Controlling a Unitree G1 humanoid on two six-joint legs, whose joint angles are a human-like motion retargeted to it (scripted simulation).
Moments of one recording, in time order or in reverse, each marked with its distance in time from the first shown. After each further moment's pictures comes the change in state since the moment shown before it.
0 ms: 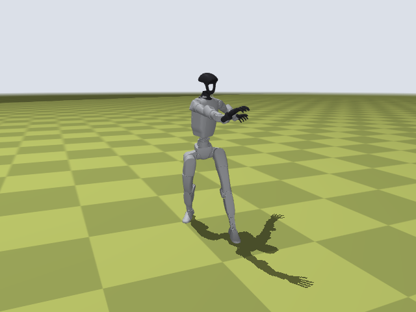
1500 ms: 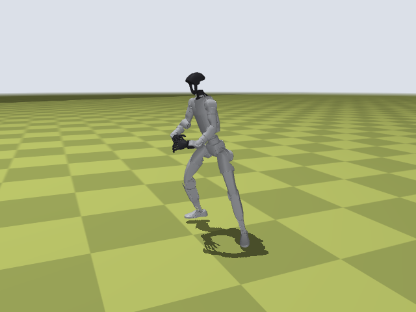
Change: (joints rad) left arm -0.449 -0.832 -1.253 -0.992 0.246 -0.624 -0.500; right arm 0.886 0.240 0.417 -0.842 -0.030 -0.689 0.181; waist -0.808 0.264 -0.034; left_leg 0.426 0.392 0.844 -0.226 0.024 0.092; right_leg -0.881 -0.271 0.271 0.639 0.038 -0.146
